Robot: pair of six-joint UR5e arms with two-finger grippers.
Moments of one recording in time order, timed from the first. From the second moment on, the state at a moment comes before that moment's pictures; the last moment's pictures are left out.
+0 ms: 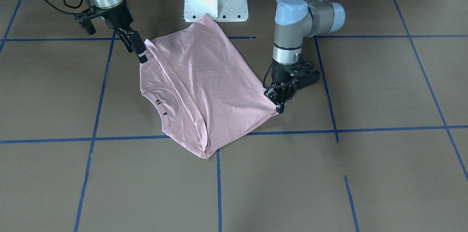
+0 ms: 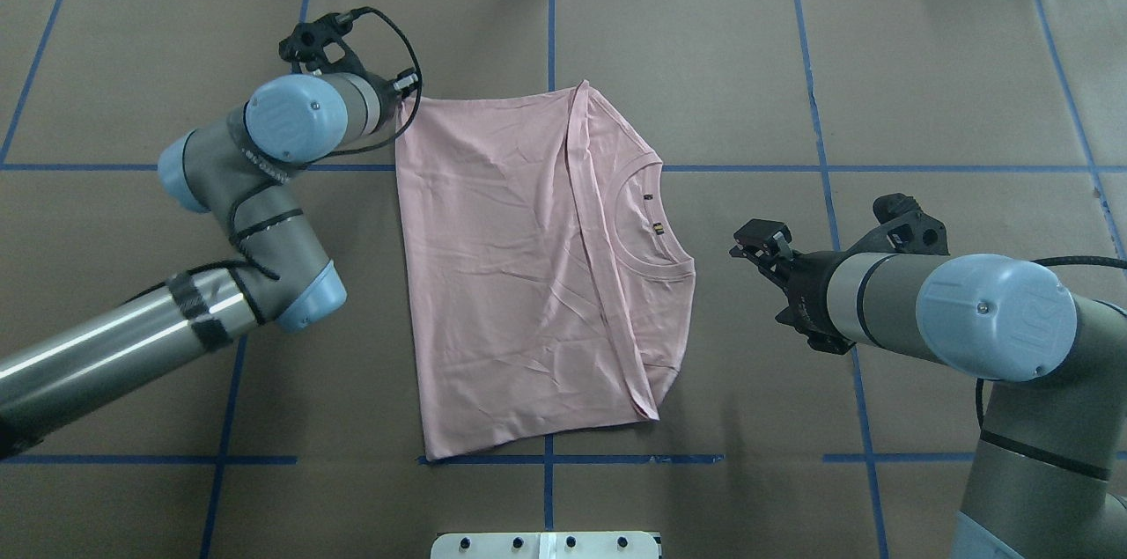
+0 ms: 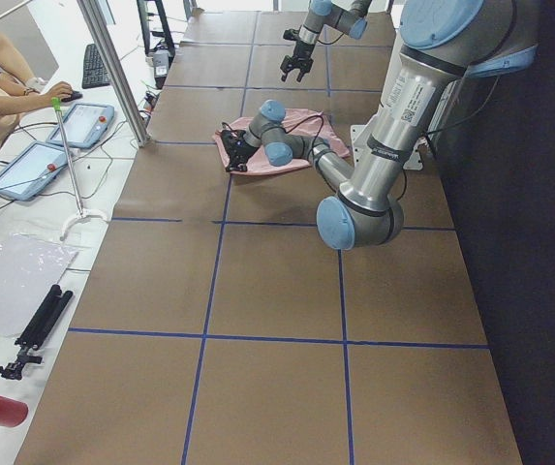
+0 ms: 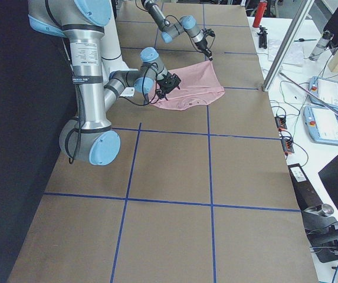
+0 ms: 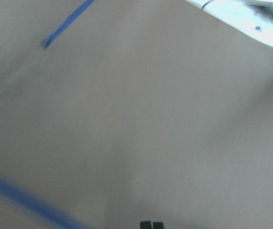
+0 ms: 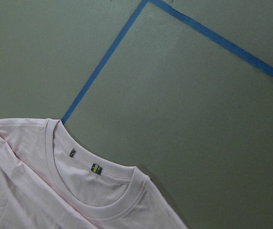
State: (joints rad) left arm -0.72 -2.26 -1.21 -2.30 -1.47 -1.56; right arm 0.44 -1.46 2.15 -1.25 1.57 2.19
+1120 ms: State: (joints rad) left arm -0.81 -2.16 -1.35 -2.41 -1.59 -1.46; right arm 0.30 -0.98 1.85 -1.53 1.53 2.28
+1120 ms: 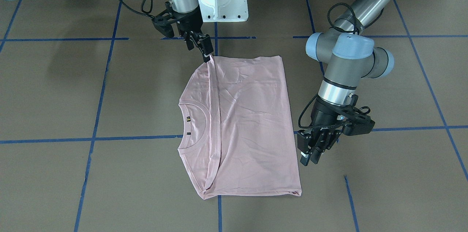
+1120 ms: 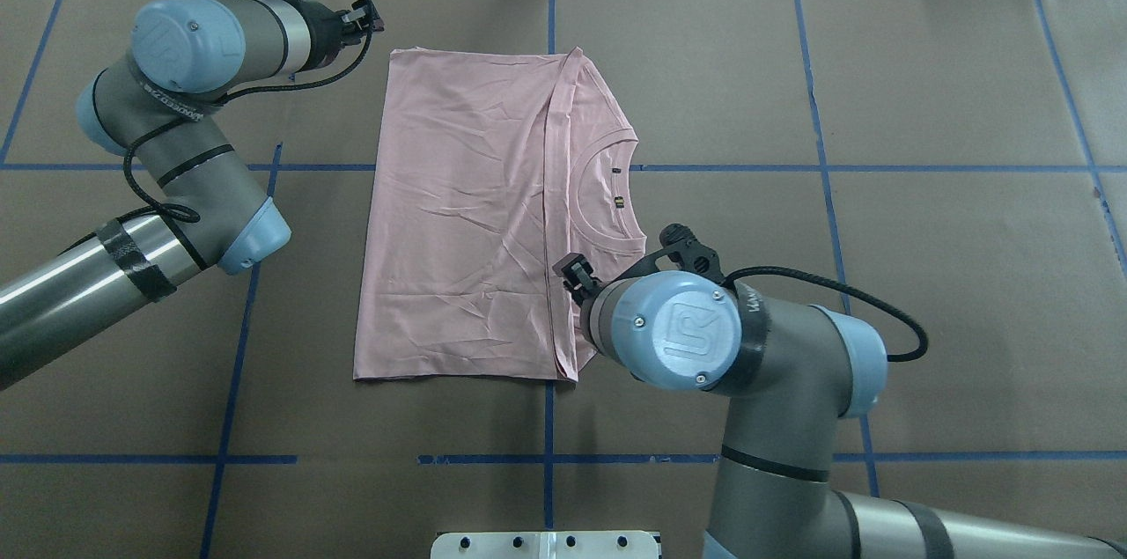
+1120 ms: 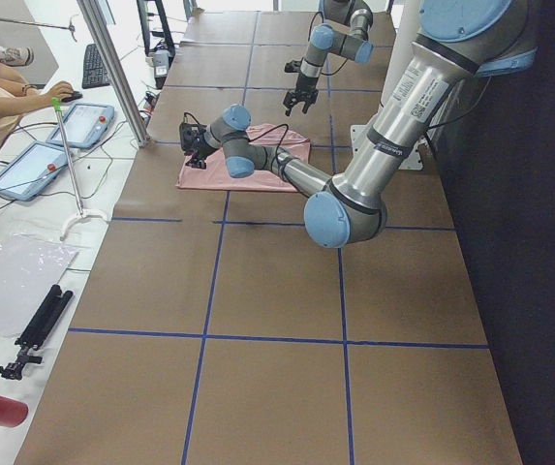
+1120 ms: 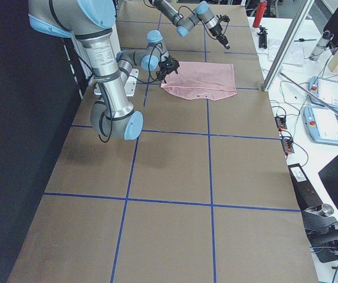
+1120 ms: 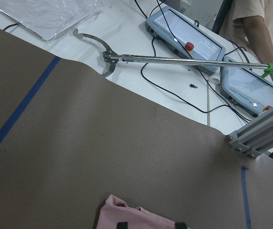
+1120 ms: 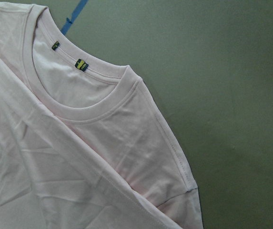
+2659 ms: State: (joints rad) left arm -0.80 -2.16 -1.35 -2.42 -1.59 -1.46; right arm 0.25 -0.89 1.64 -1.55 1.52 2.29
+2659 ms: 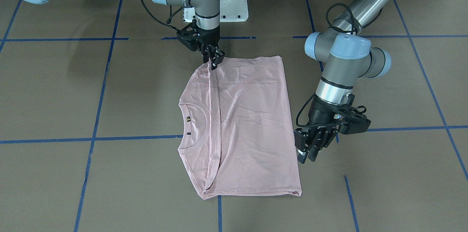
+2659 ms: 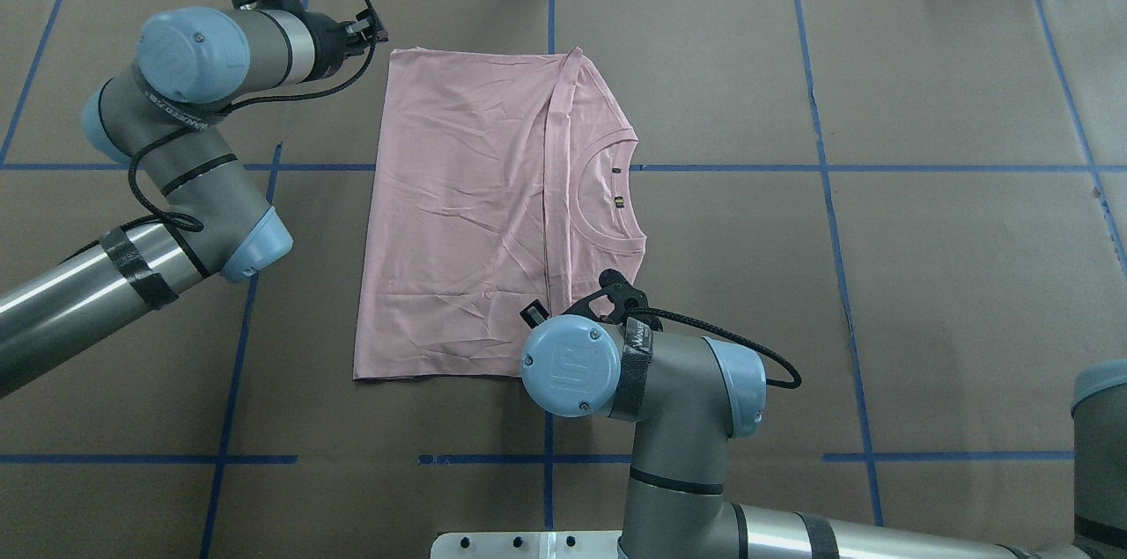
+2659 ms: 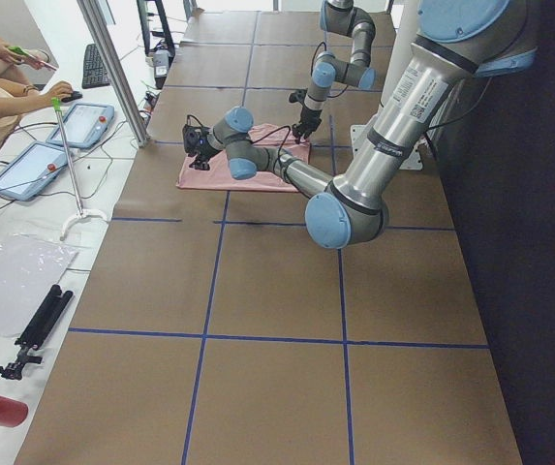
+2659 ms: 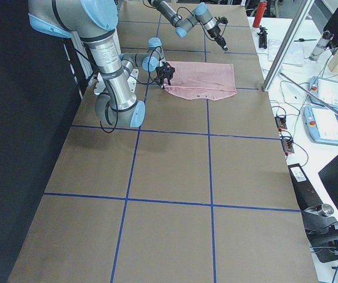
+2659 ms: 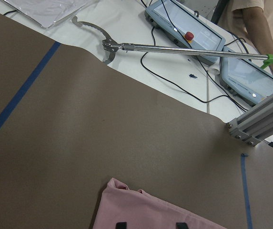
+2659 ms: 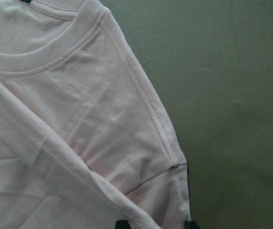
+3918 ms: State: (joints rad) left arm -0.64 -1.82 -1.80 -2.38 -1.65 -1.79; right arm 0.24 -0.97 1.81 -1.58 1.52 2.29
